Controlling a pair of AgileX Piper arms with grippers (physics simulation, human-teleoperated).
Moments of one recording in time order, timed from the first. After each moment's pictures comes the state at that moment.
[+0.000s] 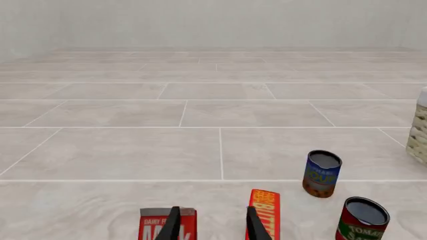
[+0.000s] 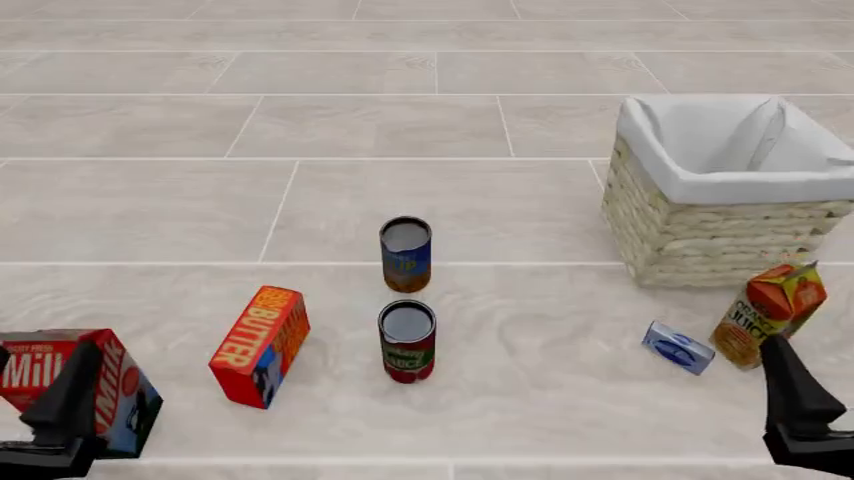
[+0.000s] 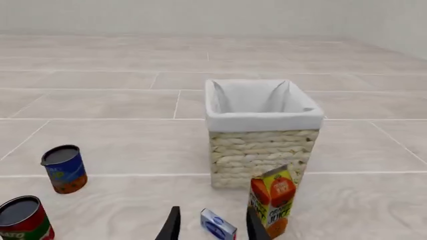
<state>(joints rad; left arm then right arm) 0.00 0.00 0.00 0.00 0.00 -0.04 0.06 -0.06 0.05 -0.03</state>
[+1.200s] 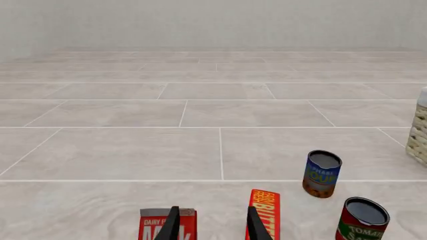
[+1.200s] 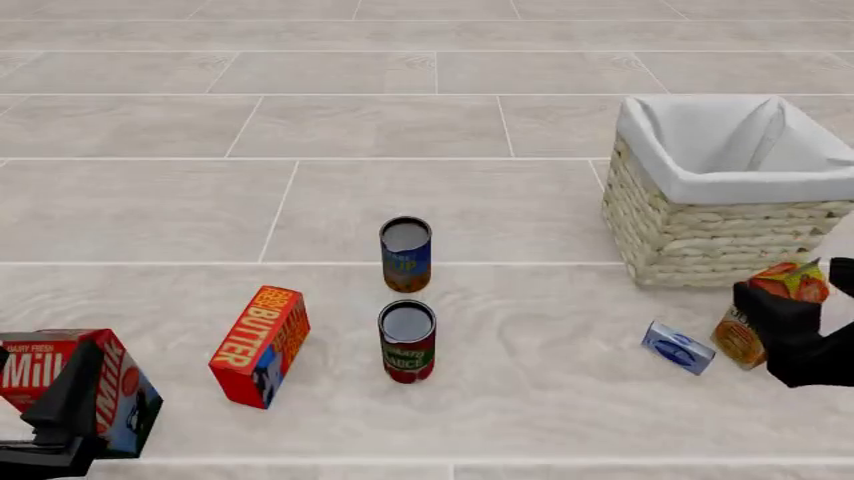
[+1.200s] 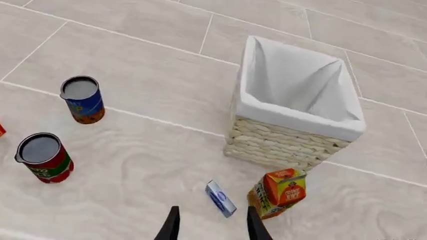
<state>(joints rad) 0.00 0.01 0.00 0.00 0.00 0.08 0.50 -0.56 0.52 -0.21</state>
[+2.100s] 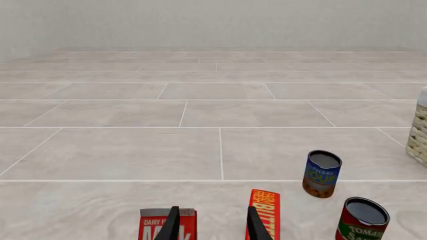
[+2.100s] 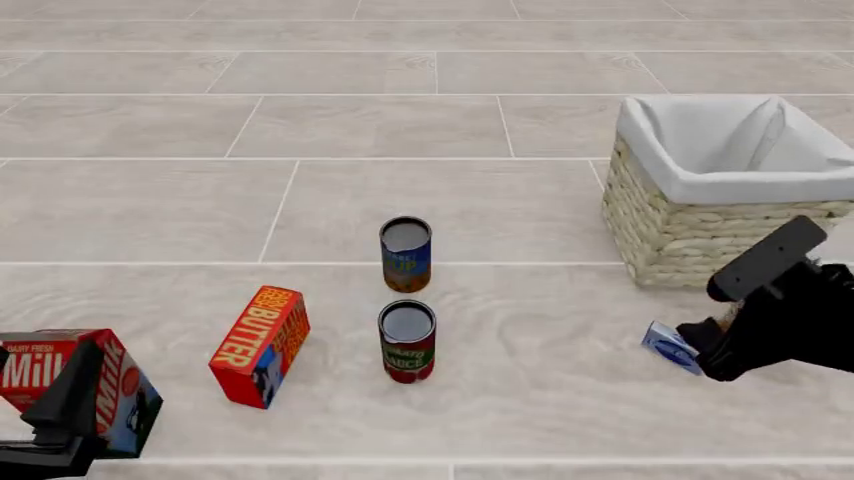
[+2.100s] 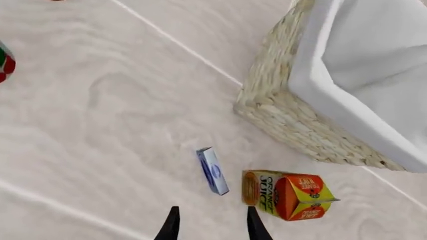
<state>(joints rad) 0.00 0.01 0.00 0.00 0.00 0.02 1.00 -0.59 0.49 -0.58</state>
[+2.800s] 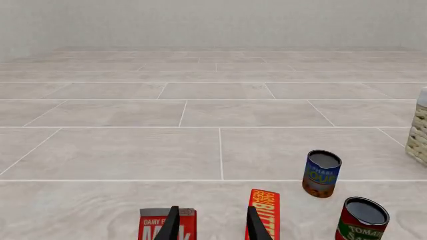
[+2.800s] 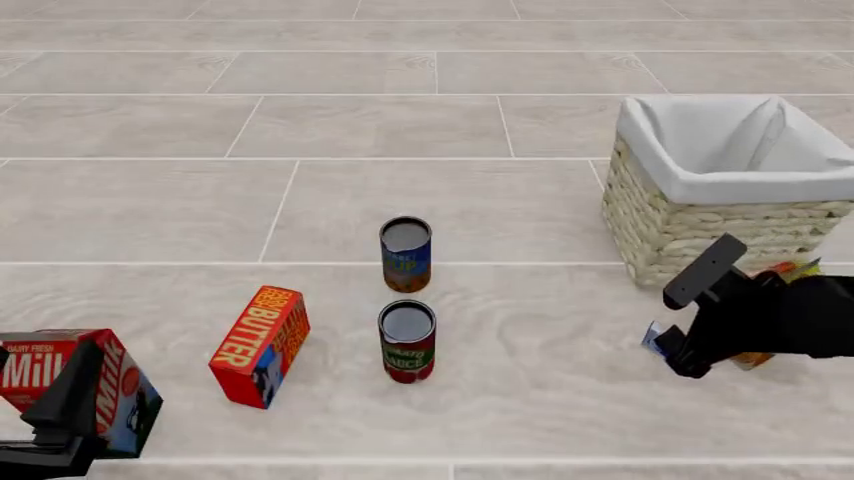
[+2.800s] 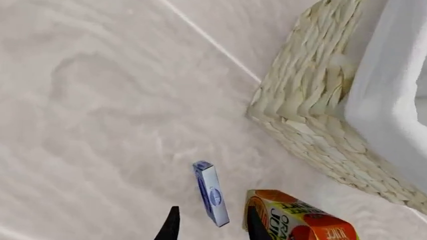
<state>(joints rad) 0.00 0.01 0.00 0.00 0.00 -0.03 1.36 -0.60 0.27 -0.71</state>
